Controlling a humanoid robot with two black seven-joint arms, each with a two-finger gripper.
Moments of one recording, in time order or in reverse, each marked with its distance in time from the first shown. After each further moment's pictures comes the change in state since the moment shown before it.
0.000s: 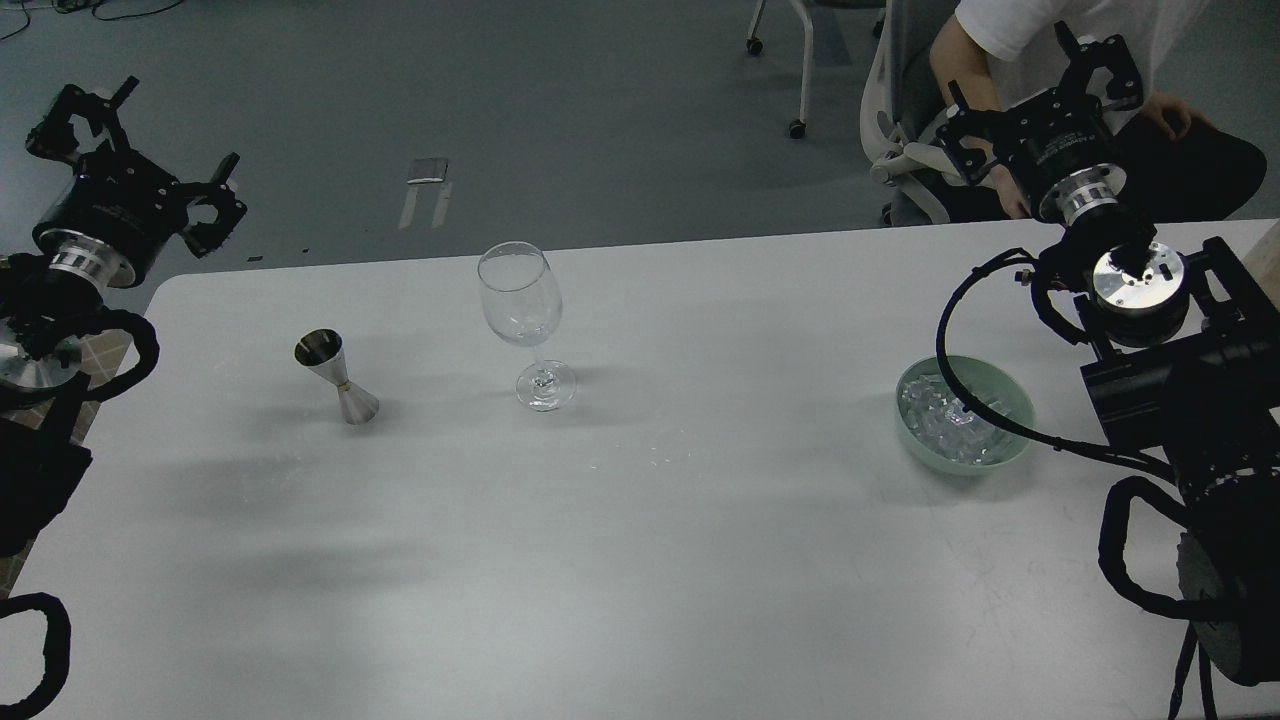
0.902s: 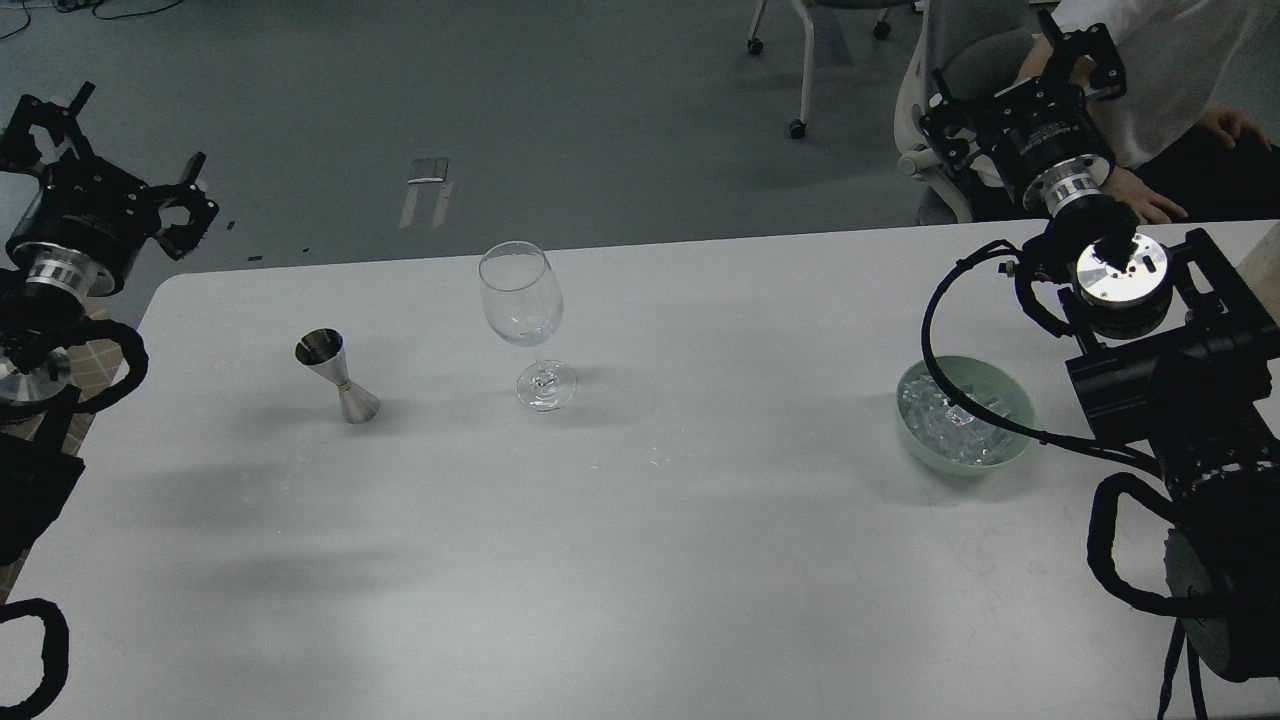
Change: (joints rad) left arm -0.001 -0.001 -0.024 0.055 -0.020 -0.026 -0.072; right arm 0.010 0.010 -0.008 0.017 -0.003 -0.003 0.001
